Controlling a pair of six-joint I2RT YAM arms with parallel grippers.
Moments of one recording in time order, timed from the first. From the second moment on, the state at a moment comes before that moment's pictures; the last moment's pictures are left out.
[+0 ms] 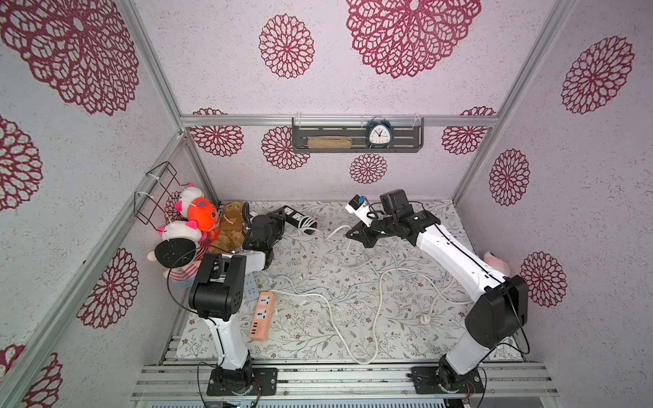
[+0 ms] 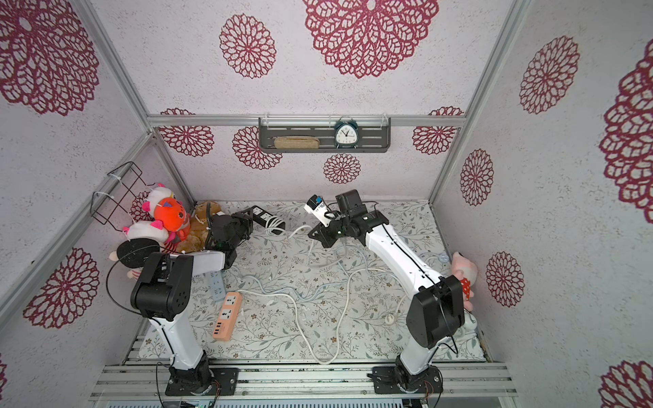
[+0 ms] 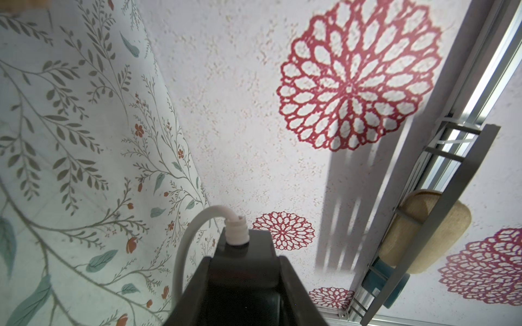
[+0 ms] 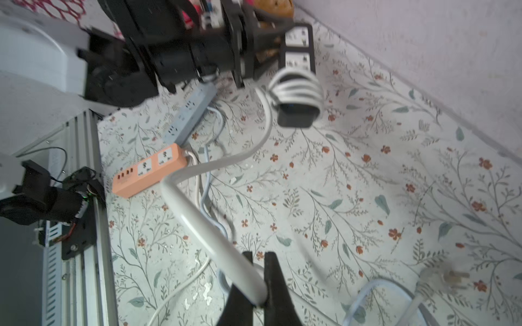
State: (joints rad) left arm -0.11 1.92 1.02 0.74 0.03 -1.44; right arm 0.49 1.68 1.53 -0.68 -0.54 -0.26
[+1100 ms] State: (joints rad) left arm 0.07 1.51 0.60 0.81 0.15 -1.62; right arm 0.13 2.15 2.27 -0.74 -0.29 -0.13
